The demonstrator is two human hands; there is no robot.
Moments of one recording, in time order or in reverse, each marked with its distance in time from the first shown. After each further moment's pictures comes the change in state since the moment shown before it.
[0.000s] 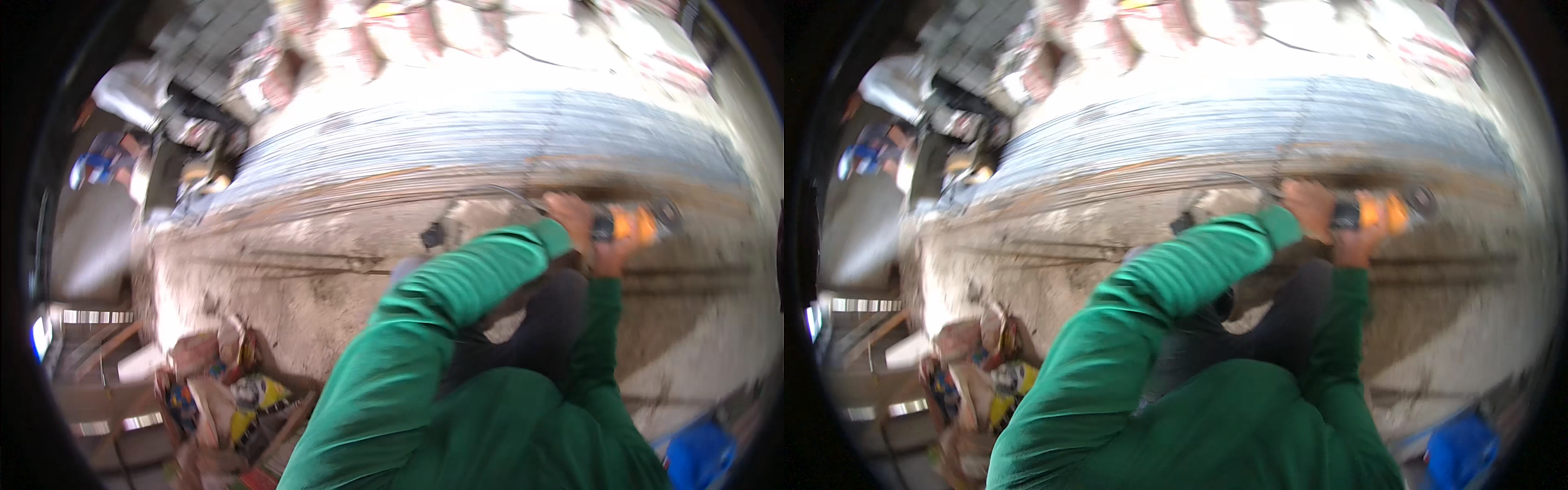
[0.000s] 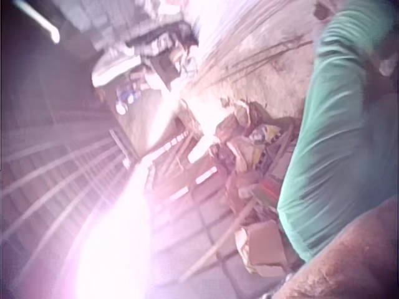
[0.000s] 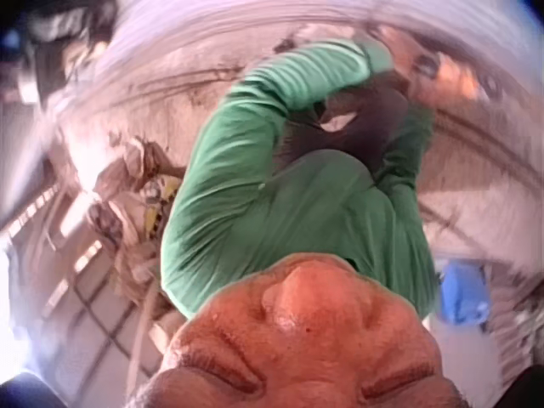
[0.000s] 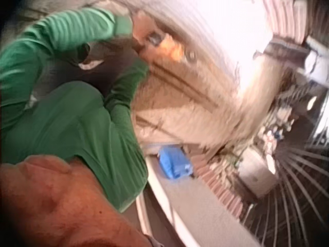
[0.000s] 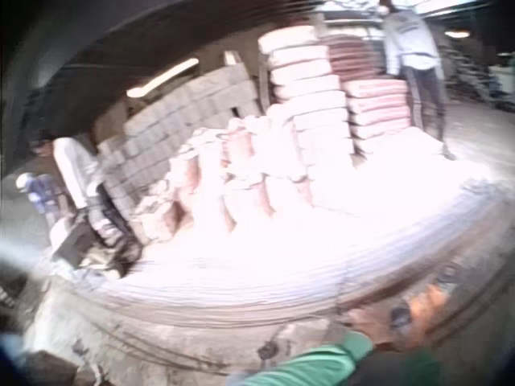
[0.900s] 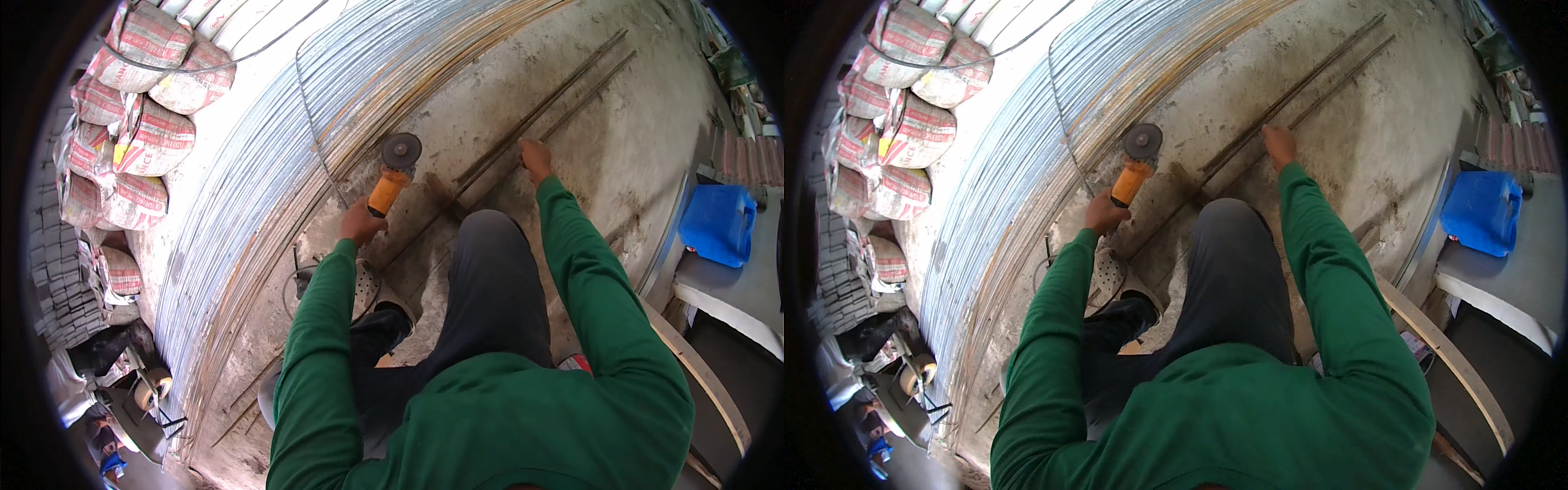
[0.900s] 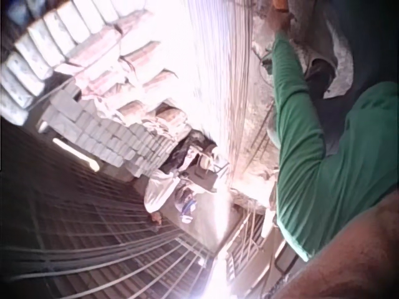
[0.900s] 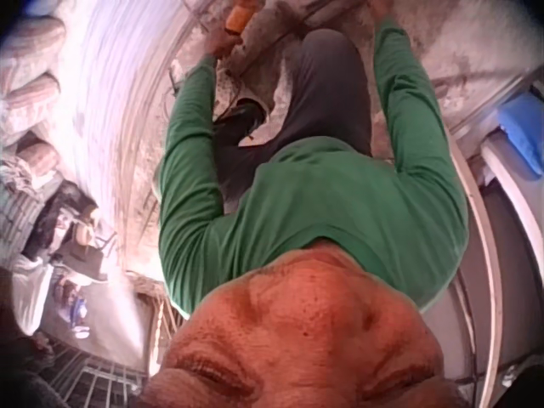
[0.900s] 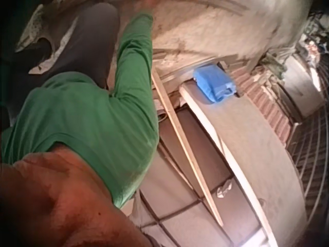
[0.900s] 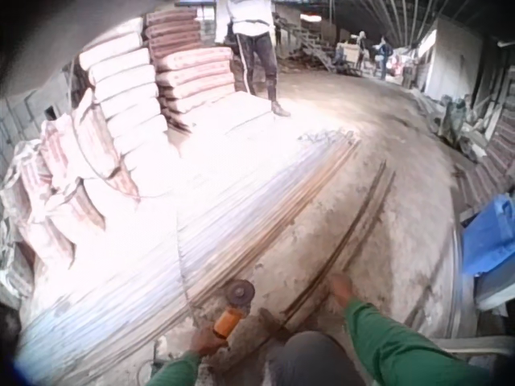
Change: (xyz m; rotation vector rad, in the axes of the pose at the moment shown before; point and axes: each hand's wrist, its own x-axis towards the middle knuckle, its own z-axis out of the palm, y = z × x) left_hand 0.054 -0.116 0.184 -0.399 -0.270 -0.082; right_hand 0.003 -0.119 -0.219 -1.032 0.714 0.126
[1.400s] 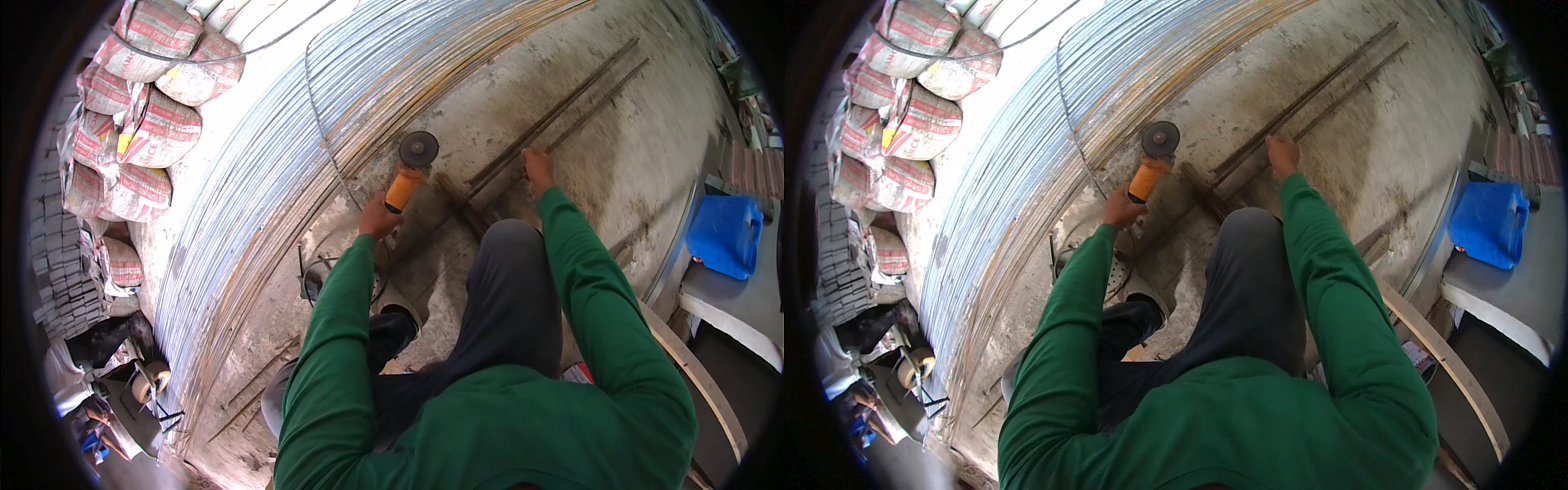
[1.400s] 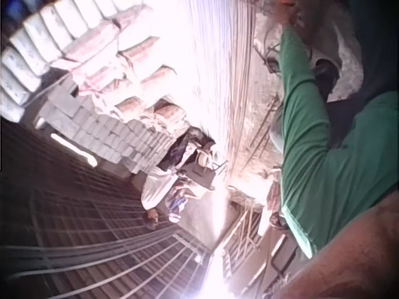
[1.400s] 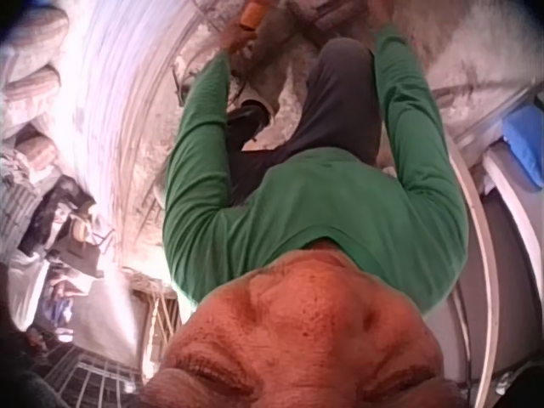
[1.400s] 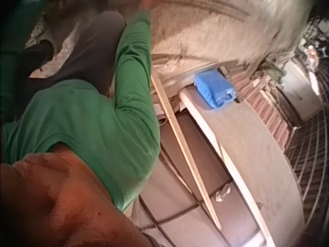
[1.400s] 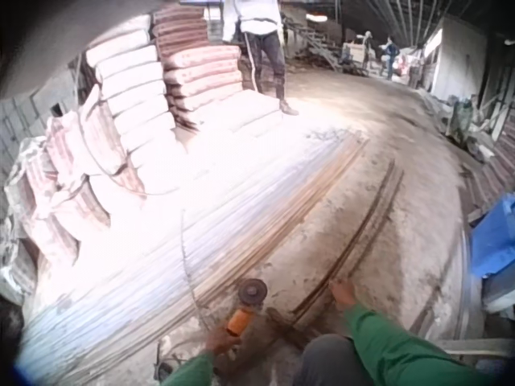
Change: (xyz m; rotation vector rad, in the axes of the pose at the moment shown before) left_hand 0.032 -0.012 0.037 -0.077 0.028 0.031; right_hand 0.027 0.046 0.018 -0.097 0.057 0.062
